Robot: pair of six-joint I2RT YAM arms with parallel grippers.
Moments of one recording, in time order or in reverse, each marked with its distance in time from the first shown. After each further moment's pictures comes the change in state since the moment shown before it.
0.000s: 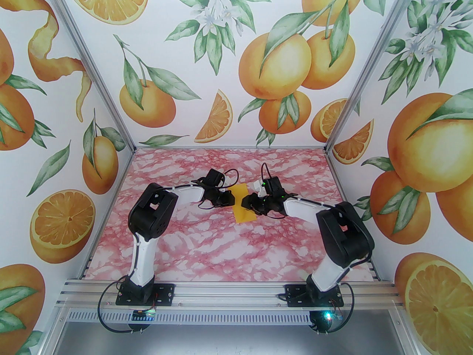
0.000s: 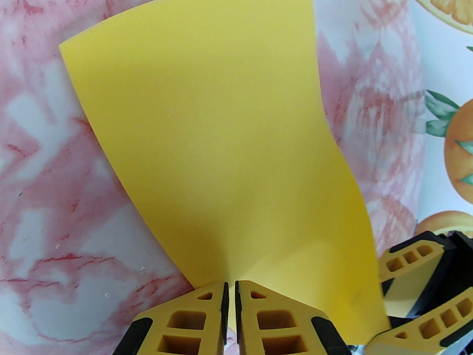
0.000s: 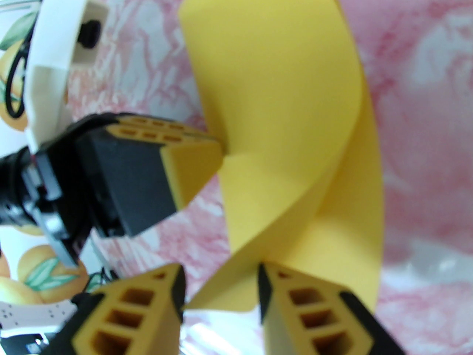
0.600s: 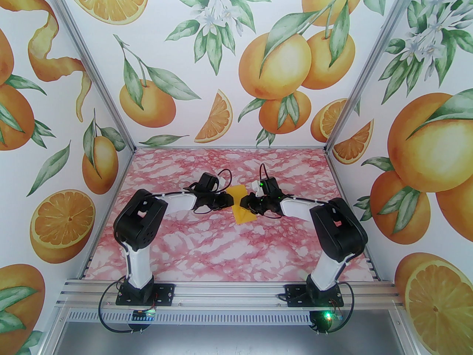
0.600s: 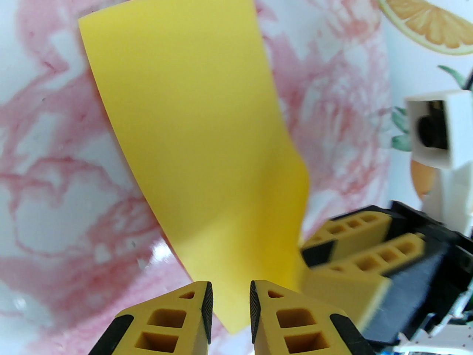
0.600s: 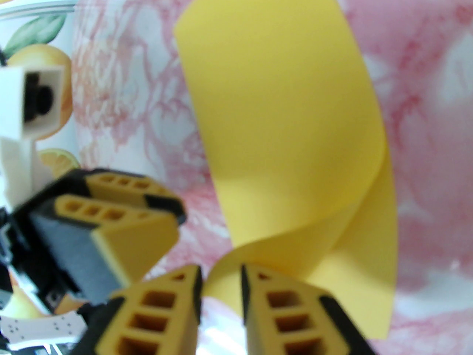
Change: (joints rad) left arm 0.002 -0.174 -0.238 0.236 0.035 -0.204; right arm 0.007 0.048 0.001 0.078 -0.002 0.050
